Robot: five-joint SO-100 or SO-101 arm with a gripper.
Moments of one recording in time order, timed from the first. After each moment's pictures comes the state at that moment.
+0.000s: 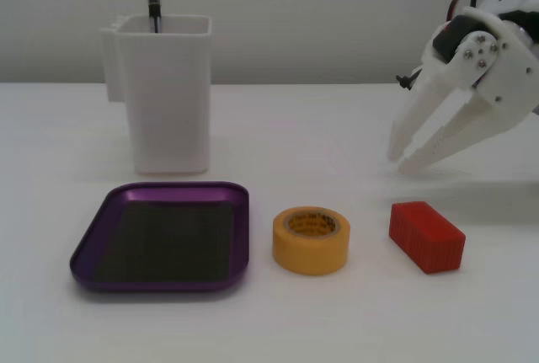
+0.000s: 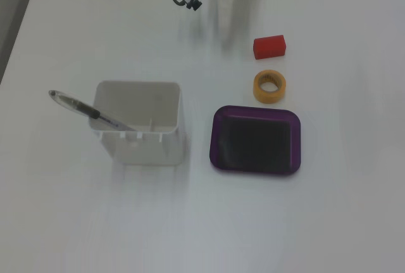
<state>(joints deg) 7.9 192.6 176.9 60.9 -8.6</state>
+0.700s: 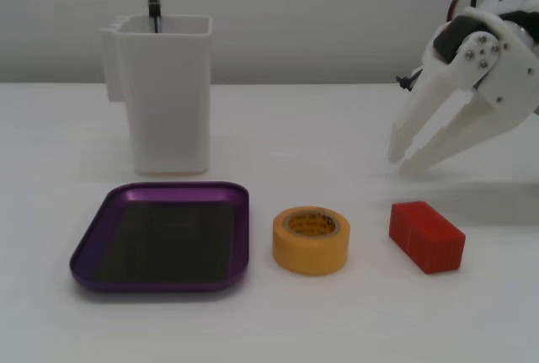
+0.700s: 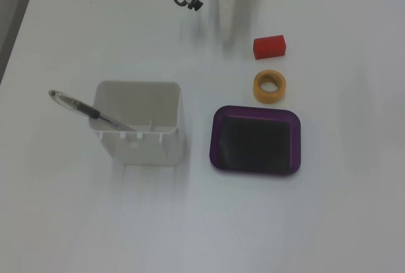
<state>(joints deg) 7.2 192.6 176.9 60.9 -8.4</state>
